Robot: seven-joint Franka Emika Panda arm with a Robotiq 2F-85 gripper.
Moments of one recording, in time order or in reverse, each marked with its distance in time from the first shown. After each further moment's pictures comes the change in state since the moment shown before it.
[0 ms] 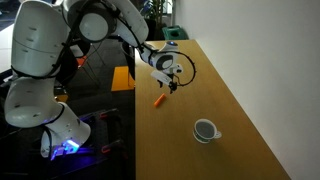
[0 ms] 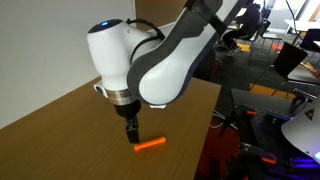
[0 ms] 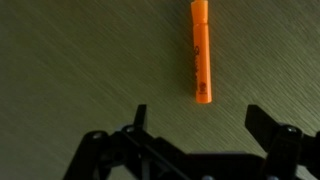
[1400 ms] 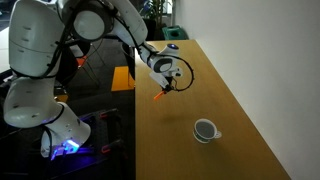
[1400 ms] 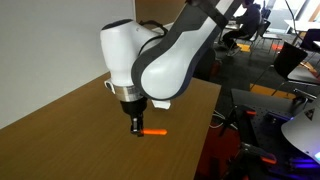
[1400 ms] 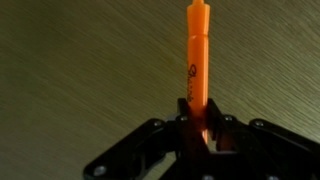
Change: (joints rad) arm -0.027 -0.025 0.004 -0.060 0.111 0.032 0.027
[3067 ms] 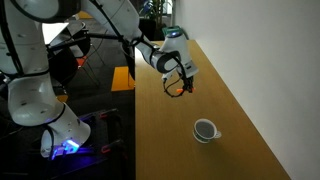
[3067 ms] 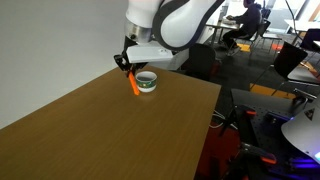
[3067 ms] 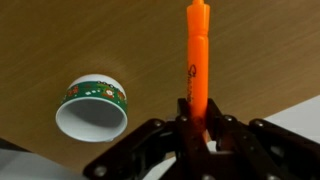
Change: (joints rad) arm 0.168 -0.222 -0.404 -0.117 -0.104 0.315 1.029
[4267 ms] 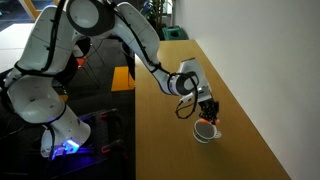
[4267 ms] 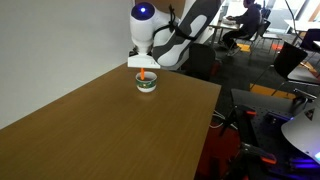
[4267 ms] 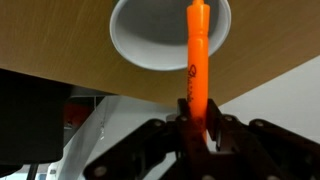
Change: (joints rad) arm 0.213 0.425 -0.492 0.221 -0.184 0.048 0.604
